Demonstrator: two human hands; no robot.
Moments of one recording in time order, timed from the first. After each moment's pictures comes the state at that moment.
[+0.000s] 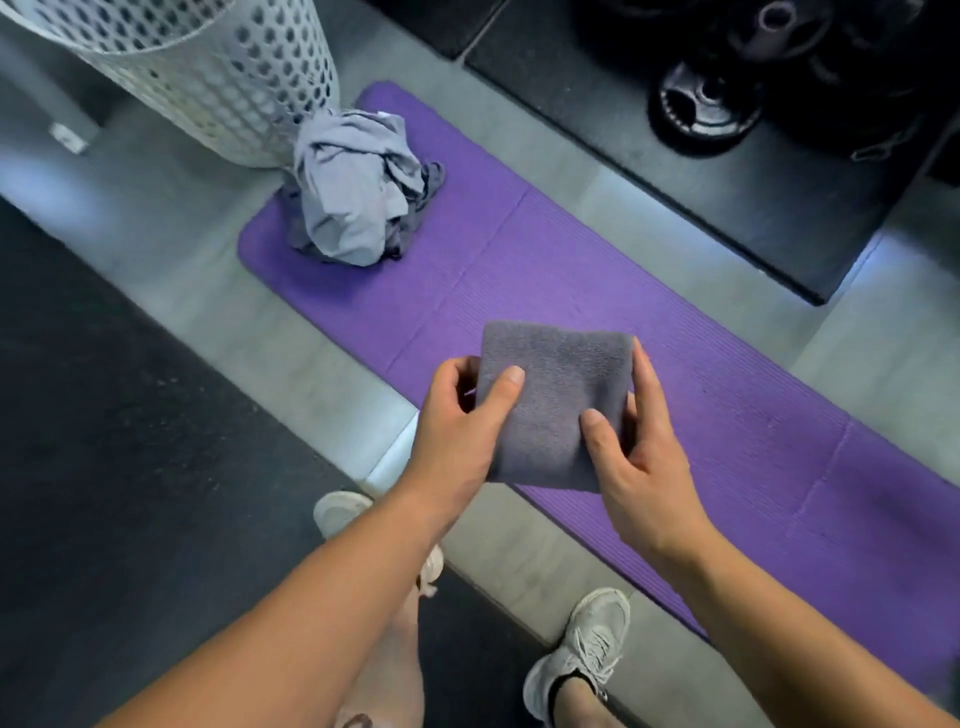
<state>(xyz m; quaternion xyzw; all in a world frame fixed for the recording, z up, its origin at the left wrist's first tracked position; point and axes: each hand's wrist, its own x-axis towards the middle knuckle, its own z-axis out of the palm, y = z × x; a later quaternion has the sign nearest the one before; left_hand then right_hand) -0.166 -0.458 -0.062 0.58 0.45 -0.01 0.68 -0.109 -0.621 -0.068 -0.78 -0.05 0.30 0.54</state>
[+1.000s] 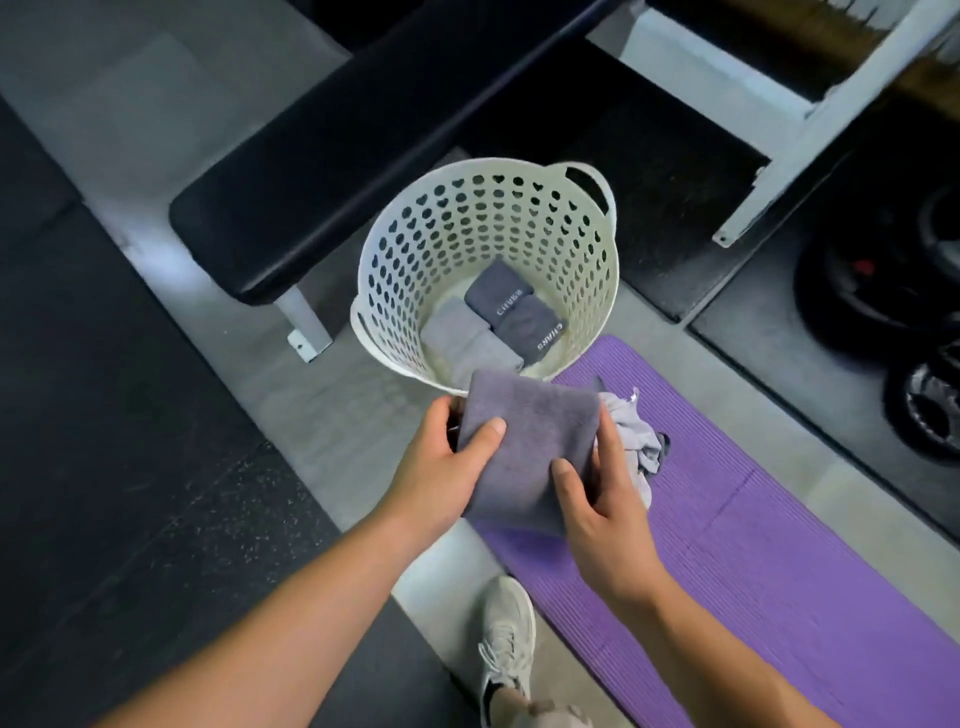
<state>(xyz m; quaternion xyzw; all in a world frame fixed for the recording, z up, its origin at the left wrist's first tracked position) -0.058 0.178 -0.012 0.62 0.45 0.01 0.64 0.015 0.016 -0.041 -0.73 -0.10 0.35 0.58</state>
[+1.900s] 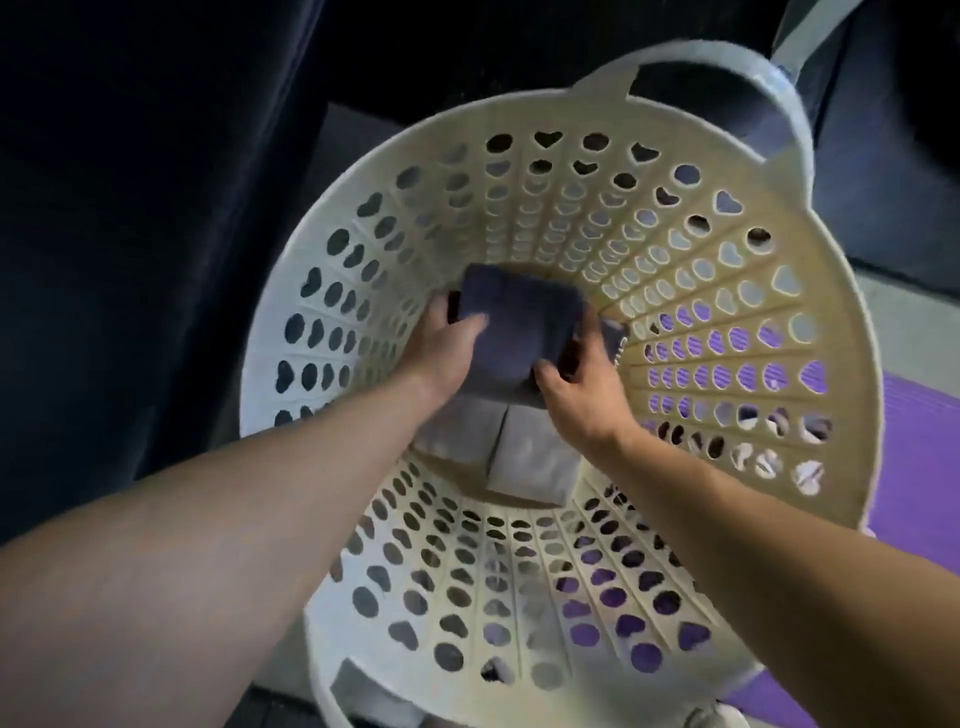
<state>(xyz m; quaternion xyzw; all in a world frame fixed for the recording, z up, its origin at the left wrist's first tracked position) 0.244 0.485 -0.353 0.71 0.36 -0.18 0.57 0.236 0.318 -0.358 -0.83 0.09 0.31 0.46</state>
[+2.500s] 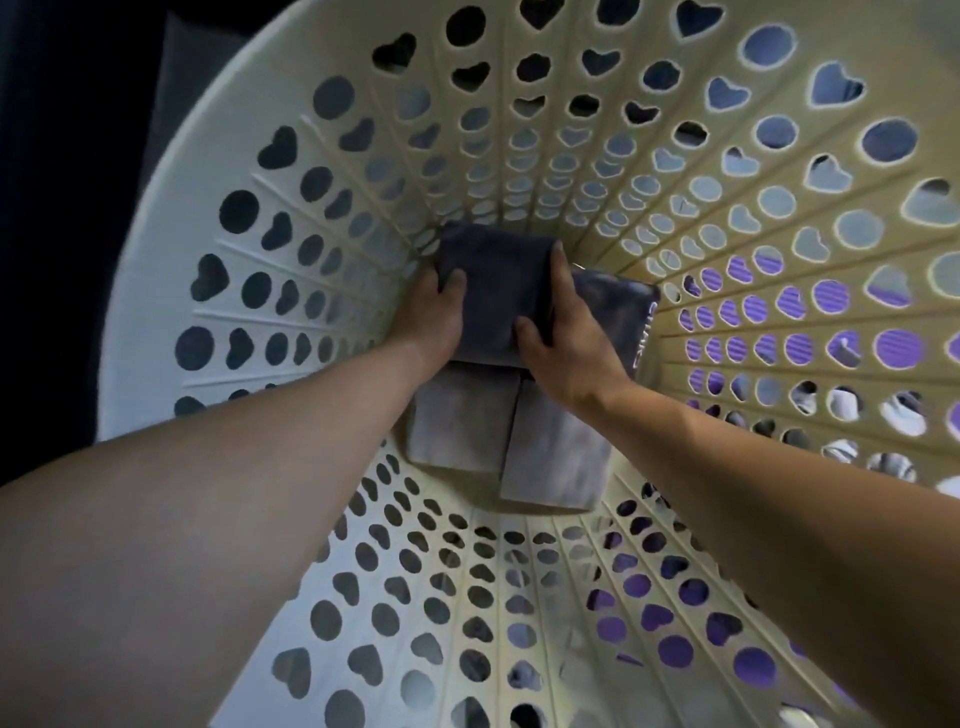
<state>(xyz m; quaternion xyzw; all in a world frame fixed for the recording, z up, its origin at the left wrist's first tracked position) 0.277 0.499 -0.467 0.80 0.31 -0.23 0.46 0.261 0.334 -0.461 -0.86 0.03 0.29 0.42</state>
